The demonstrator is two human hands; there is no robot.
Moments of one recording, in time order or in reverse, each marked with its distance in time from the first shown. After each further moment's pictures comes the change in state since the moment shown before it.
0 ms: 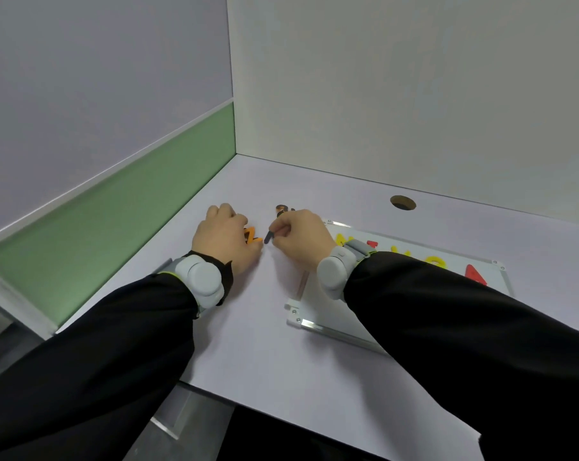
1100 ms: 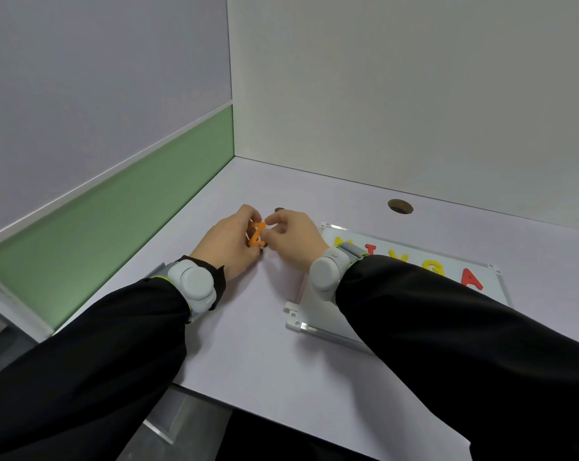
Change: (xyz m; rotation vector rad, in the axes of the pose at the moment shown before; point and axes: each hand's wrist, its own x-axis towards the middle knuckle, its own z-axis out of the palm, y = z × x) left_hand -0.006 0.000 -0.010 -0.425 -0.102 0.112; right_hand 0.003 -0.006 0.010 0.310 0.007 0.134
